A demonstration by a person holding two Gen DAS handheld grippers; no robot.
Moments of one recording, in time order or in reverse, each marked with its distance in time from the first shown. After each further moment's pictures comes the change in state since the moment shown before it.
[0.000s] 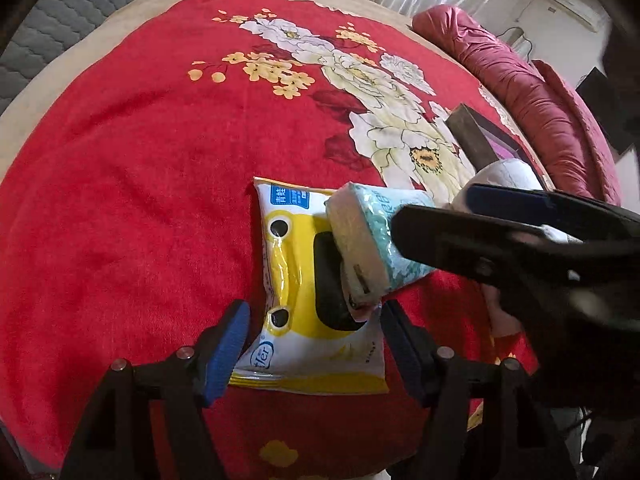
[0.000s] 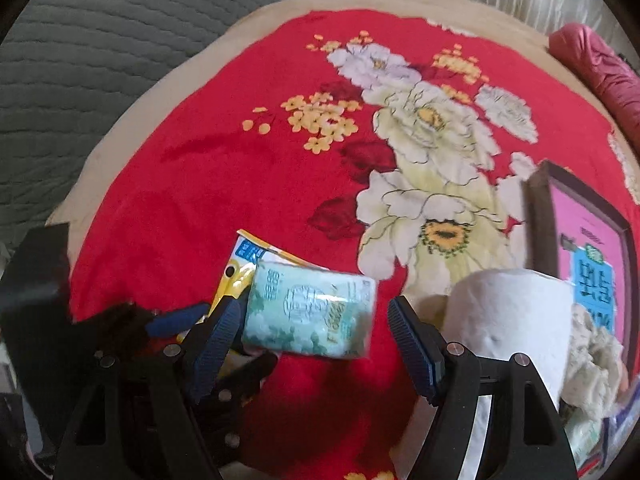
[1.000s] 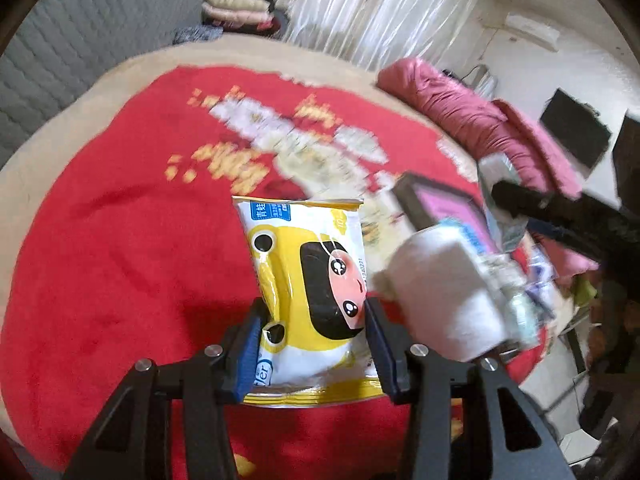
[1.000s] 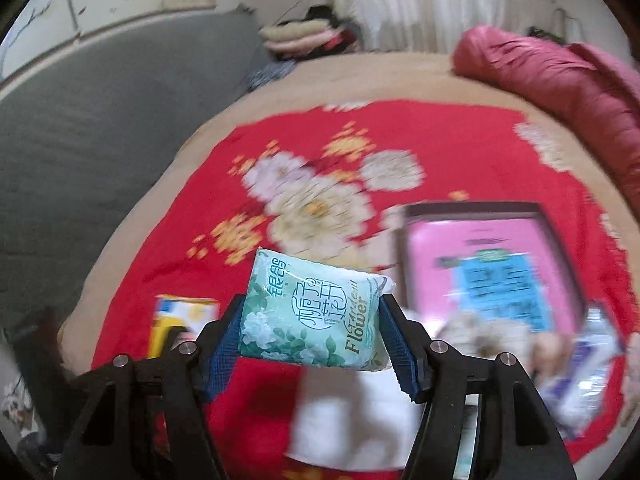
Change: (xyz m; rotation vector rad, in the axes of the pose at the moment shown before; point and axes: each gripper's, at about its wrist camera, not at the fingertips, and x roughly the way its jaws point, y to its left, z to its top) left arm -0.067 -0.042 0.004 0.061 -0.251 -0.086; right arm -0.121 -0.100 -0.032 0.269 -0.366 -0.072
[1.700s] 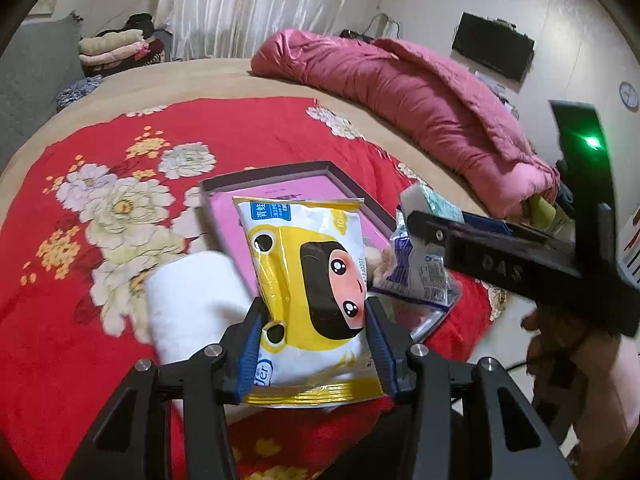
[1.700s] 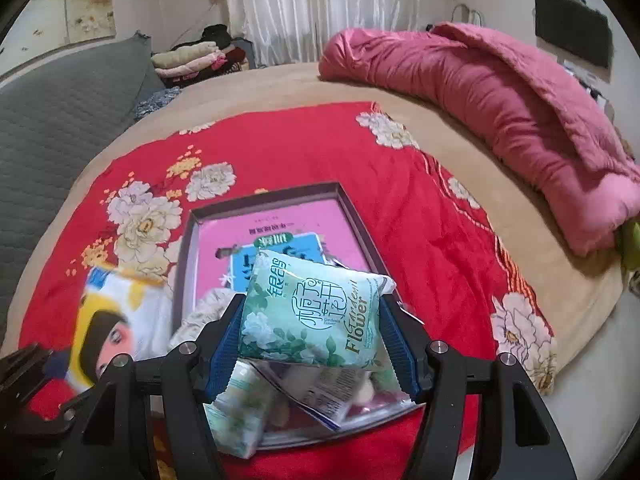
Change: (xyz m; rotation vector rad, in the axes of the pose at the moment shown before) left arm 0.049 -0.212 0.007 0.324 0.091 -0.113; right arm -0.064 -0.164 -0.042 0.139 -0.036 -0.315
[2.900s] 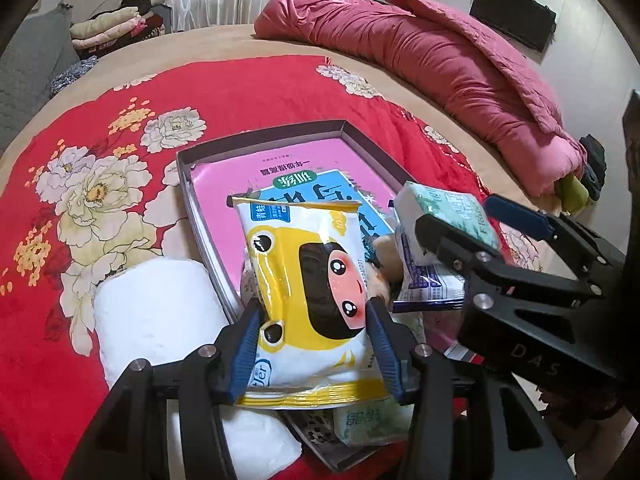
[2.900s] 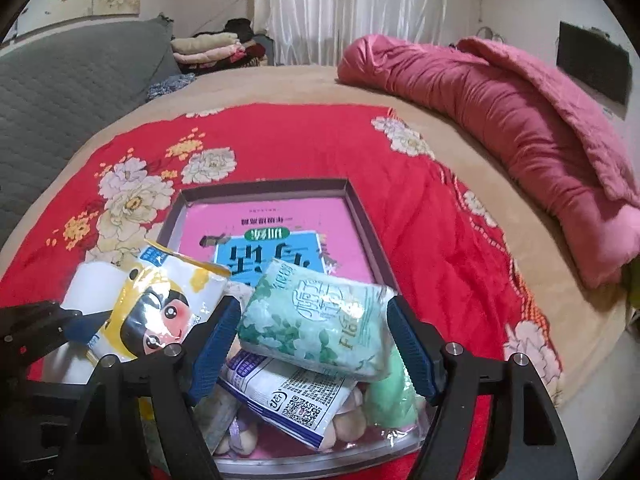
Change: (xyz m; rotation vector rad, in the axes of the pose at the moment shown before) left arm 0.073 0.000 0.013 0.008 0.123 0.065; right arm 0.038 0.009 -0.007 -0.125 -0.050 -0.020
